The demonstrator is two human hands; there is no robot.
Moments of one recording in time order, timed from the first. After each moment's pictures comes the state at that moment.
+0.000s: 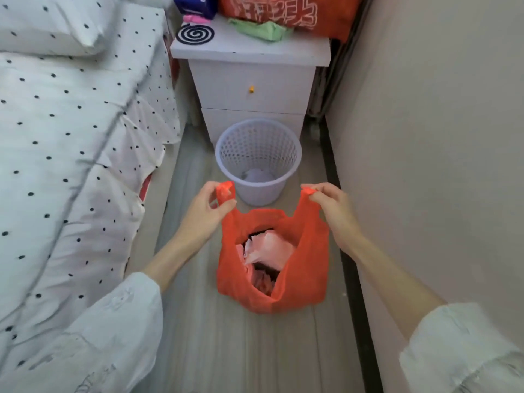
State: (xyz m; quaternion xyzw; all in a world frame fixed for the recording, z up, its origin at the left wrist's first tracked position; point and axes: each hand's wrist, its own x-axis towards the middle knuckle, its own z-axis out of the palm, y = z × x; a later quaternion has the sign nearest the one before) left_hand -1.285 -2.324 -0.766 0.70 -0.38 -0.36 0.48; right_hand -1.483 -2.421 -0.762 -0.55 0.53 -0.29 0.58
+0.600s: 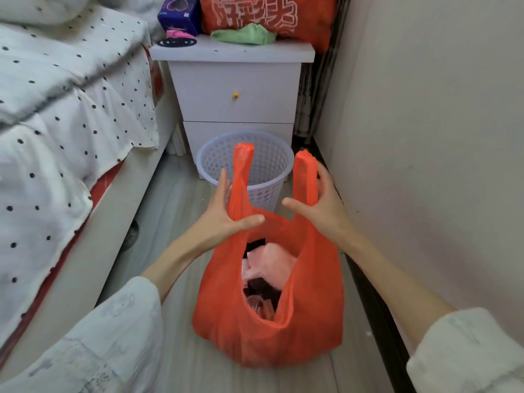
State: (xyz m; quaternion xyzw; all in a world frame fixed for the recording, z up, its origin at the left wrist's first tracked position) left_hand -1.286 -2.363 -0.917 0.61 -0.57 -0.35 0.42; right_hand -1.484 -2.441 -0.906 -0.71 0.43 -0.34 0.44
